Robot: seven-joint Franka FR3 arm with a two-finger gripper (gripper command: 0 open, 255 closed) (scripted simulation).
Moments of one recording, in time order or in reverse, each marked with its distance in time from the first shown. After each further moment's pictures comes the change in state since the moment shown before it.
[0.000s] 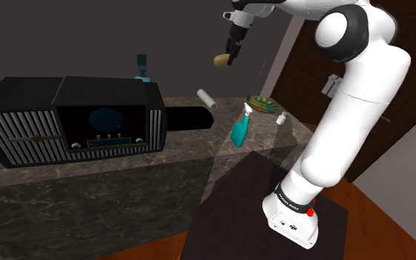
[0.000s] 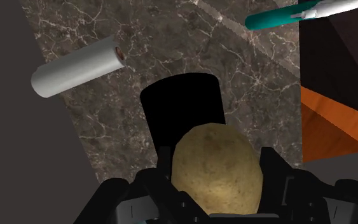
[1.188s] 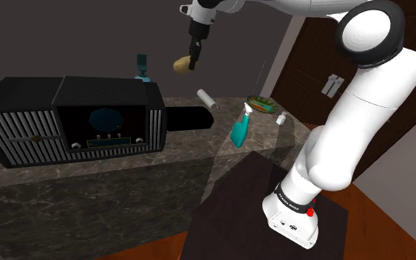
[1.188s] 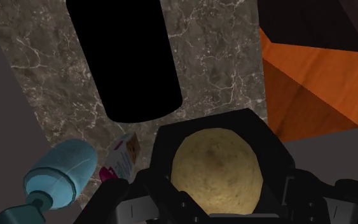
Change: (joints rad) arm 0.235 -0.092 0.202 -0.115 -0.069 0.063 0.442
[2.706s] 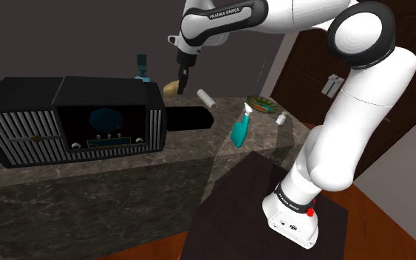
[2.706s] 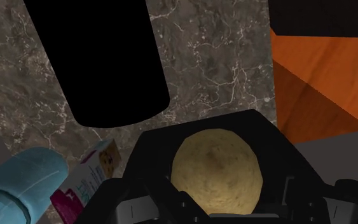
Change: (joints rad) arm 0.037 0.054 0.035 -0.198 0.012 0.253 0.054
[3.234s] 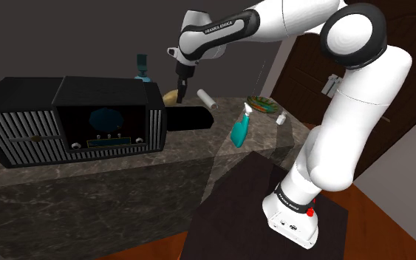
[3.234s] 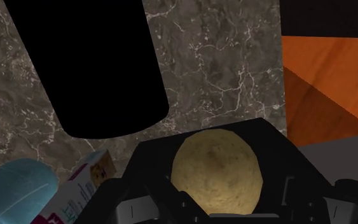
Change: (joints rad) arm -0.002 0.039 0.001 -0.068 0.015 0.105 -0.015
